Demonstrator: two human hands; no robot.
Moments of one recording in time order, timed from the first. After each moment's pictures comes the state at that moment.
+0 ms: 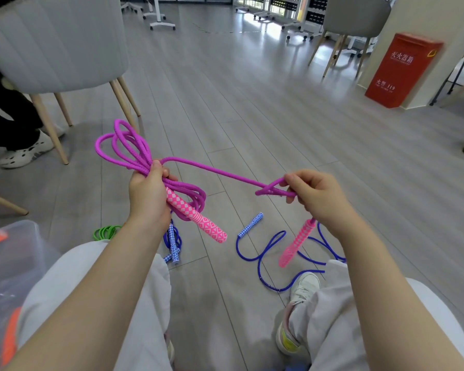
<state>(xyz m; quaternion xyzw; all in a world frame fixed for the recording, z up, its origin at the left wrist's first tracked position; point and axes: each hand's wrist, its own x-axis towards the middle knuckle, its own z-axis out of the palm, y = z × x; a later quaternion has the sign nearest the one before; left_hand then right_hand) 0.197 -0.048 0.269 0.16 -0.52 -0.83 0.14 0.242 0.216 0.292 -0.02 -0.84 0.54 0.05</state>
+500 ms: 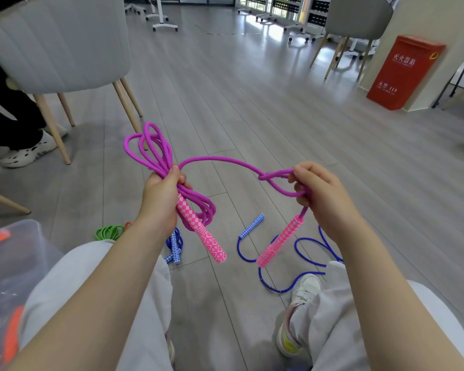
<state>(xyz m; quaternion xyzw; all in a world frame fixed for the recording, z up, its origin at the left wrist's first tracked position) 0.197 -0.043 0.264 0.14 -0.56 -0.81 0.06 0.243 0.216 0.291 0.00 -0.73 0.69 0.05</state>
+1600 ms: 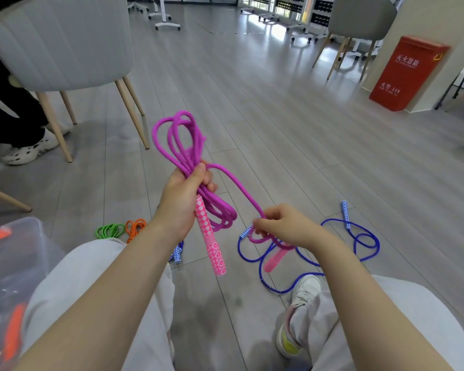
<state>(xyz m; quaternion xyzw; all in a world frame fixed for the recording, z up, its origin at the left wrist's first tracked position) 0.216 -0.023 0.278 0.01 -0.53 -0.85 -0.01 0.236 0.187 0.250 -0.01 -0.90 0.39 -0.19</state>
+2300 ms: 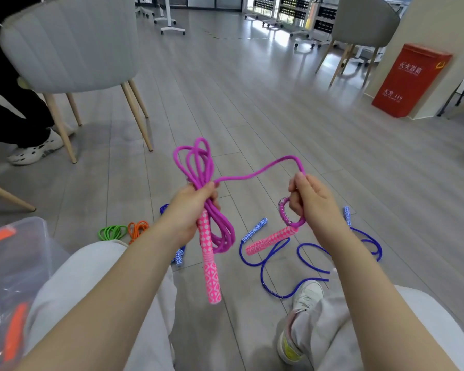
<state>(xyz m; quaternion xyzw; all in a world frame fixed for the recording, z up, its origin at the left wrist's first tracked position) 0.205 -0.027 0.257 0.10 -0.60 -0.79 -0.09 0.238 0.195 0.279 -0.05 -0.78 0.62 0.07</state>
